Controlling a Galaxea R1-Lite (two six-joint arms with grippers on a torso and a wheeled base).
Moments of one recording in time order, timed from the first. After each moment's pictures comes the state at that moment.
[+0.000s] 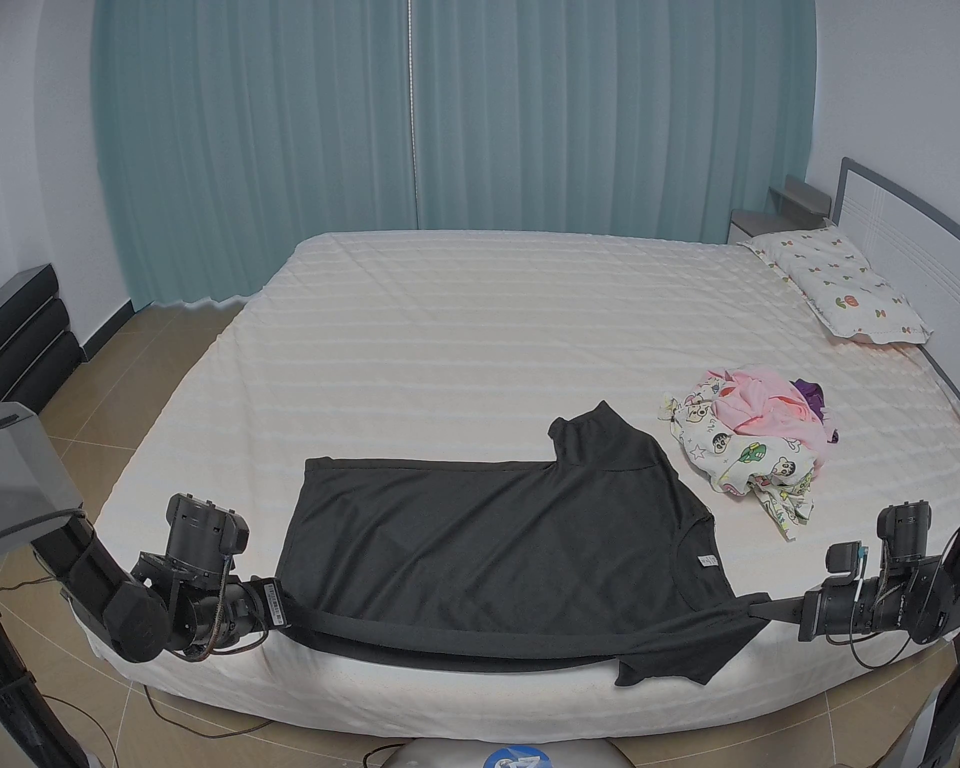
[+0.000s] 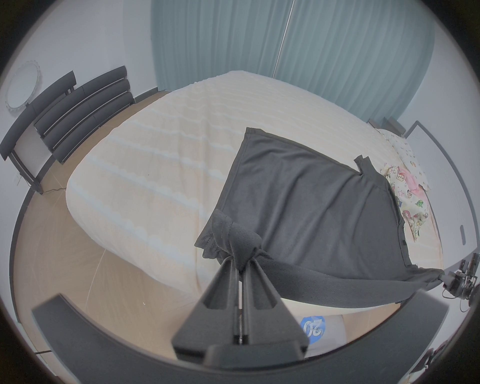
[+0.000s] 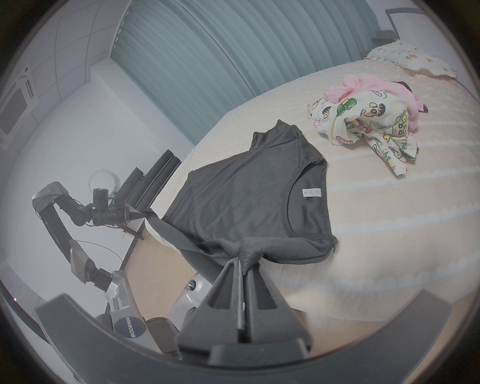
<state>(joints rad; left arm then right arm) -0.27 1.90 -0.42 -0.59 0.17 -0.50 -0.13 1.91 -0.15 -0.94 0.73 0.01</state>
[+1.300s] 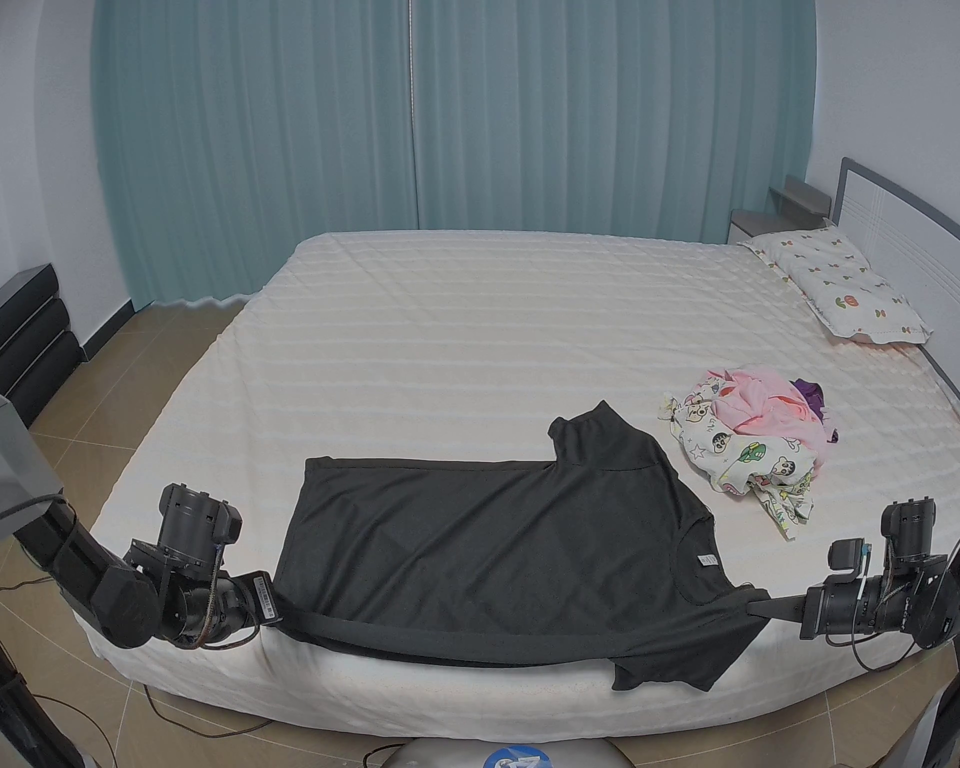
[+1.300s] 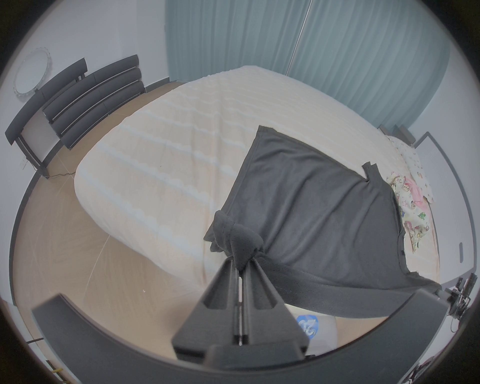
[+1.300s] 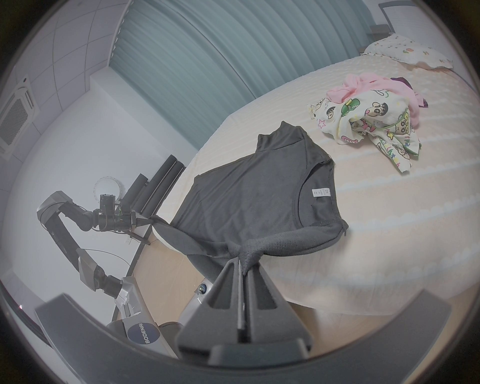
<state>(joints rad) -0.25 1.85 -0.47 -0.46 0.17 -0.57 -0.10 1.84 -0.14 -0.94 0.74 0.08</state>
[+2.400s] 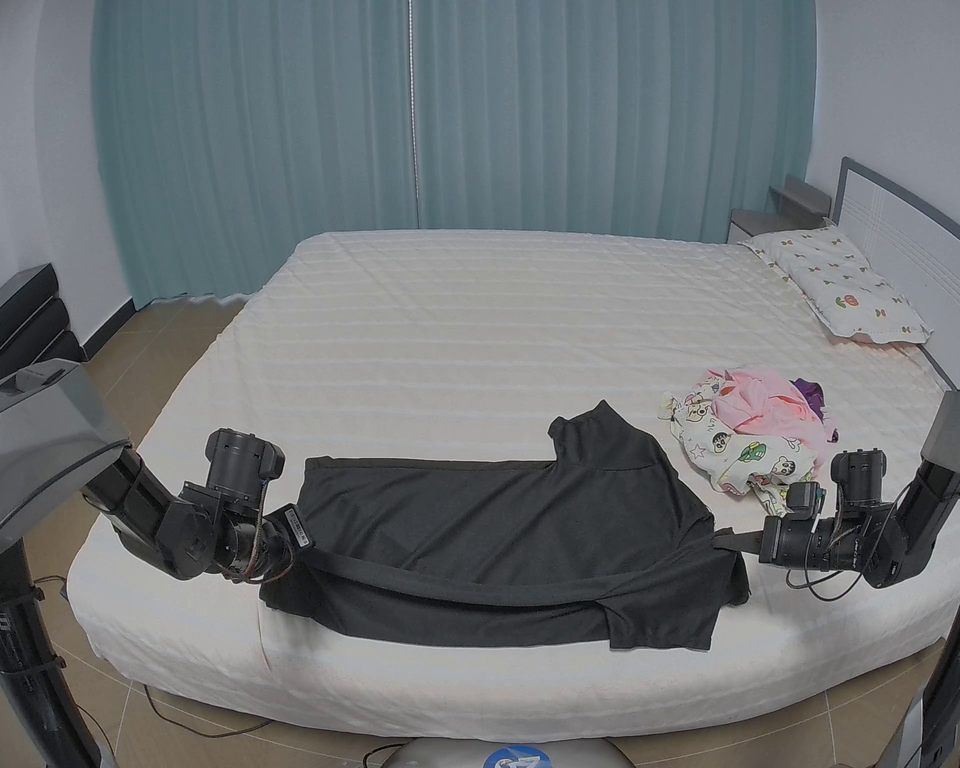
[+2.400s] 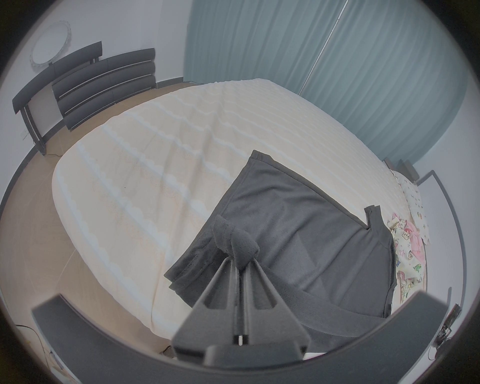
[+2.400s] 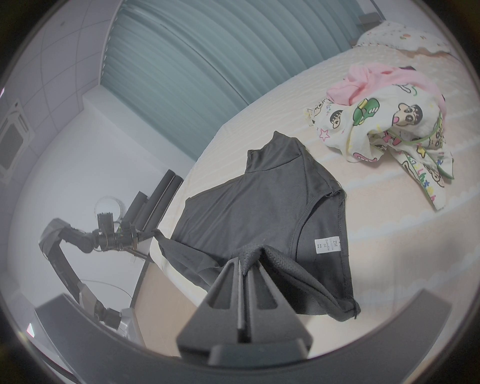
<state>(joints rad) -0.22 2.06 -0.80 -0.40 0.18 -0.71 -0.06 2.11 -0.54 -0.91 0.72 0.28</state>
